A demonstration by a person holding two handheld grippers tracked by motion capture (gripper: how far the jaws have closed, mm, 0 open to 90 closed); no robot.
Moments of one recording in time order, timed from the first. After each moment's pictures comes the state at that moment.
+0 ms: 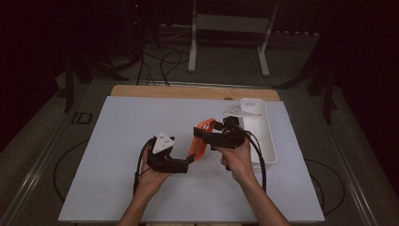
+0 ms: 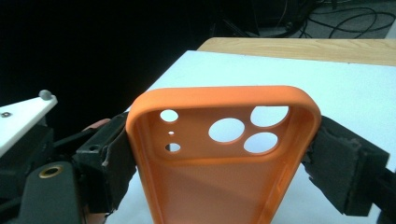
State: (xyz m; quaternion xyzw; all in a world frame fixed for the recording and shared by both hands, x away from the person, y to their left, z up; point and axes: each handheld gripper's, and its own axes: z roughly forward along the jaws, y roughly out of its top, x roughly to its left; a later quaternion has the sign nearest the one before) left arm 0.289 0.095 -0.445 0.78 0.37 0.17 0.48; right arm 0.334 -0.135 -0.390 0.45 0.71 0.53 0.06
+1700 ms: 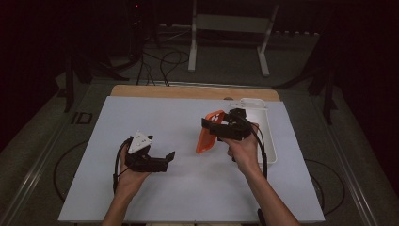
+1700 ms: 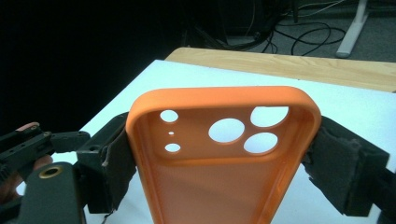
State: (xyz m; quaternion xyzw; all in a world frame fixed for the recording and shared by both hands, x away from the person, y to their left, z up) left arm 0.286 0.150 -0.445 0.76 0.40 0.19 0.47; right arm 0.351 -0.150 -0.379 0.47 0.71 0.51 0.11
